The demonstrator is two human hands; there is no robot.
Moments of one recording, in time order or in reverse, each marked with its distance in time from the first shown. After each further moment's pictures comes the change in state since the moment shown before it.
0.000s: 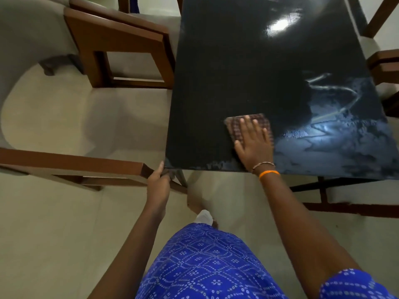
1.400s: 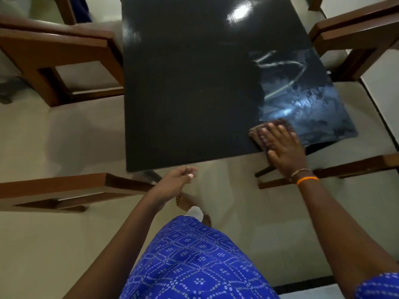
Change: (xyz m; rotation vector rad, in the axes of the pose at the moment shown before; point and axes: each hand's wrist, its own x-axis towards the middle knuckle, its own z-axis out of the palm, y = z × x) left_hand -0.038 0.019 0.078 0.592 -0.649 0.034; right_hand -0.106 0.163 -0.027 -0.077 -0.013 0.080
